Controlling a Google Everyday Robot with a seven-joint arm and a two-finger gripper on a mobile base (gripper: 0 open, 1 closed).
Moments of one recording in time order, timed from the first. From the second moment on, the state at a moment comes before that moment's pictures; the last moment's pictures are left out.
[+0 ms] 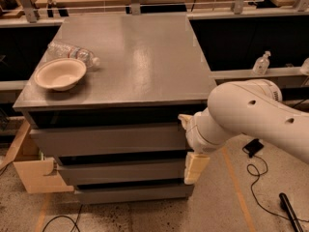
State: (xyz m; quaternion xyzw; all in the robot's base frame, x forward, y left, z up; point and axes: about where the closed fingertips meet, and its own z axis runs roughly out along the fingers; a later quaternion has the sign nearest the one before) arm 0.472 -0.089 0.729 -0.71 0.67 0.00 0.20
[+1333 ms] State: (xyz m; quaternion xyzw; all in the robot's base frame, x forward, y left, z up) arm 0.525 -0.023 0.677 -0.70 0.67 0.01 0.26
